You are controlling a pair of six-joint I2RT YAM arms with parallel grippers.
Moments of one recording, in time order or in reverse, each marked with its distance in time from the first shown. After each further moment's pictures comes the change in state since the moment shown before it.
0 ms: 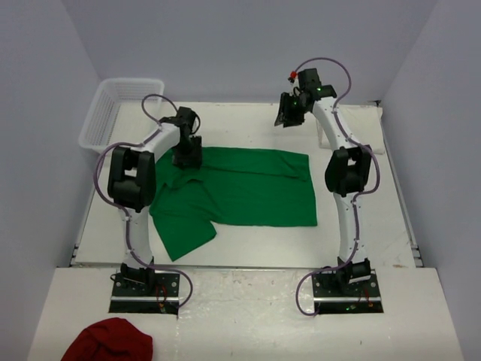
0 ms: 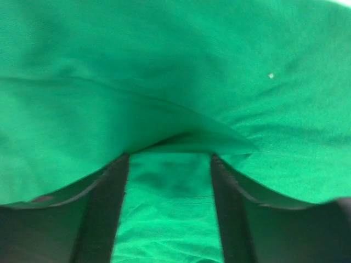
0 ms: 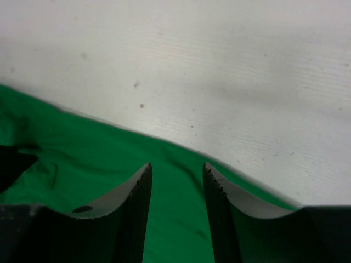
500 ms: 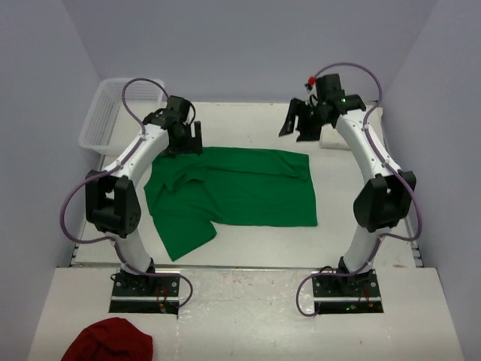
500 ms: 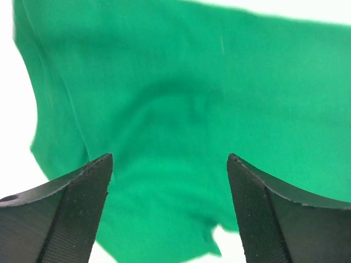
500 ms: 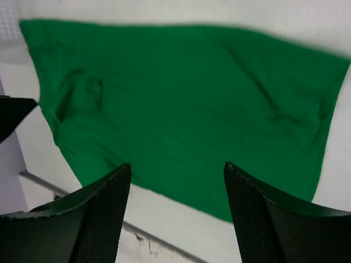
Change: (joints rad) left arm -0.035 -0.303 -0.056 -0.014 -0.096 -0.042; right arm 0.012 -0.596 -0.520 0.034 -0.039 0.124
